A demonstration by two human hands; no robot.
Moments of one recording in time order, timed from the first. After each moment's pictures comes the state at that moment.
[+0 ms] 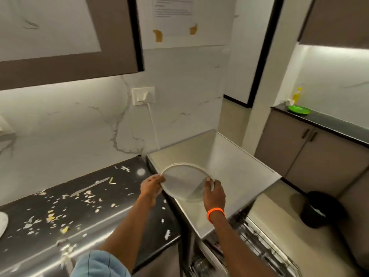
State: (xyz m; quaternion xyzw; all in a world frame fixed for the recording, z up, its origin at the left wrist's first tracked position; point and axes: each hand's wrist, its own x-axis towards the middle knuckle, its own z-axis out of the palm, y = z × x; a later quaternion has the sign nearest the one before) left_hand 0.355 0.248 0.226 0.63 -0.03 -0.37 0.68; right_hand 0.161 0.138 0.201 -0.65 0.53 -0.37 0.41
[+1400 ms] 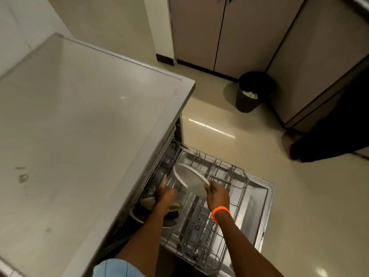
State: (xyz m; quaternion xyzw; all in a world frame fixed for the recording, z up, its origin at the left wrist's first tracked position) left_hand 0.066 -0.030 -0.199 0.77 -0.18 -0.54 0.28; right_hand -0.124 -0.032 -0.167 -0.51 0.74 -0.18 0.41
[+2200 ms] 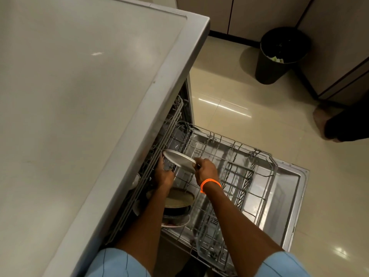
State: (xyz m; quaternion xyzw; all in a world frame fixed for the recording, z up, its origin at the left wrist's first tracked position) left_hand 0.111 -0.072 -0.308 0.83 -0.25 -0.43 0.25; right_hand -0.040 -0.098 -0.294 -0.59 0.68 -0.08 0.43
